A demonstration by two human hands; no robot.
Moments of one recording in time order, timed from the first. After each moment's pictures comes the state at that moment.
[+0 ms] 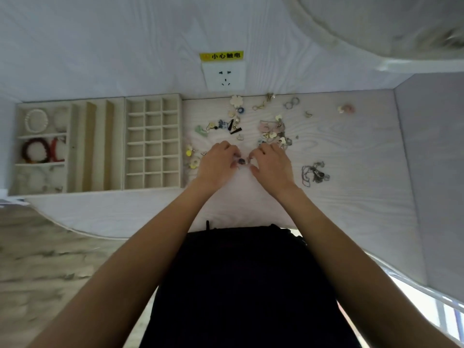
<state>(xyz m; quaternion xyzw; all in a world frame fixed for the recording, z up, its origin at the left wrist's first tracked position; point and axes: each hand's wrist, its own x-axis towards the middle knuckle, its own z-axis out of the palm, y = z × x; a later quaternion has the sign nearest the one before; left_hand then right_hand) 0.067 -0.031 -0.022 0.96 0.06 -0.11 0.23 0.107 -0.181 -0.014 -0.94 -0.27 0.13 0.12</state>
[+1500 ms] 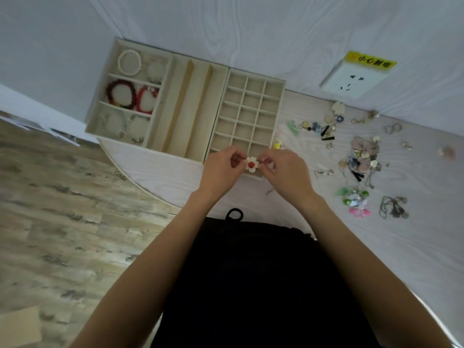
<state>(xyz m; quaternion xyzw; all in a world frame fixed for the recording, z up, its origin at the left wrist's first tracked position) -0.049 0.094 -0.007 0.83 0.32 -0.01 0.46 0.046 -0.038 0.007 -0.89 -0.35 0.20 0.20</state>
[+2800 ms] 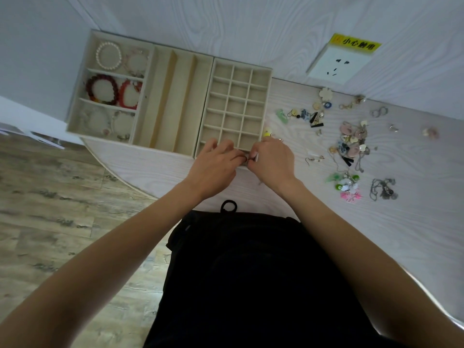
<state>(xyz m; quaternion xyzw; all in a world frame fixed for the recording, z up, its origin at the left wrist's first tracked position) -0.058 0.105 -0.014 0.99 -0.07 0.04 0.07 0.038 -0.019 0.011 -0.92 -0.31 0.20 0.09</state>
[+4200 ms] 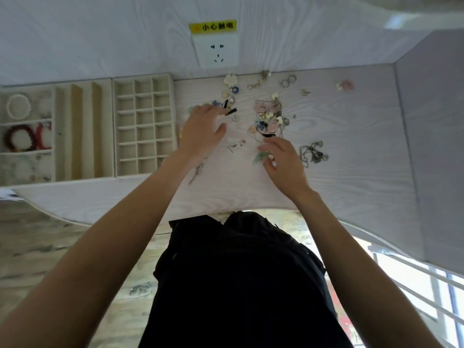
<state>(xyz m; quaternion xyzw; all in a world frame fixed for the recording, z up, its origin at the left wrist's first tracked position) 0.077 -0.004 -0.001 0.96 0.07 -0.02 0.26 0.076 -0.224 -0.029 -0.92 -0.22 0.09 0.33</state>
